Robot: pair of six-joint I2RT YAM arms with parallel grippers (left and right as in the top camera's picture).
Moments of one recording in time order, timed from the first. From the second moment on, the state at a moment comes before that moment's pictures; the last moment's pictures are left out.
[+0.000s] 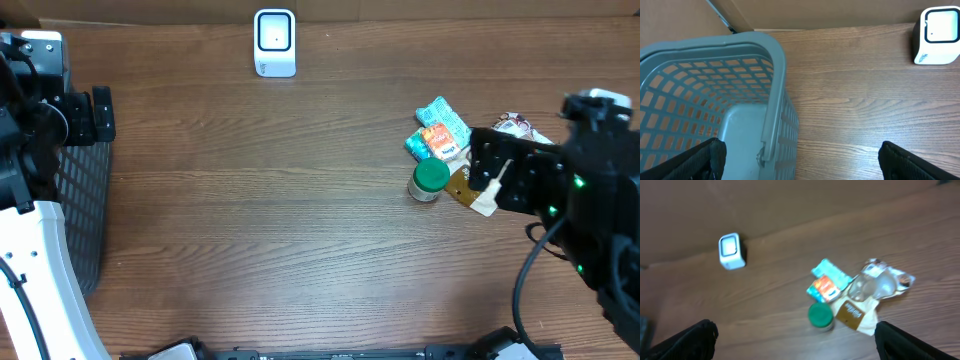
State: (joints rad) left arm 0.35 1.39 1.69 -1.00 0.03 0.29; right arm 0.43 1.10 1.80 -1.36 0.33 0.54
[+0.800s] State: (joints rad) left arm 0.35 1.39 1.69 -1.00 0.03 0.29; right arm 0.23 0.58 0.80 -0.31 0.03 0.20
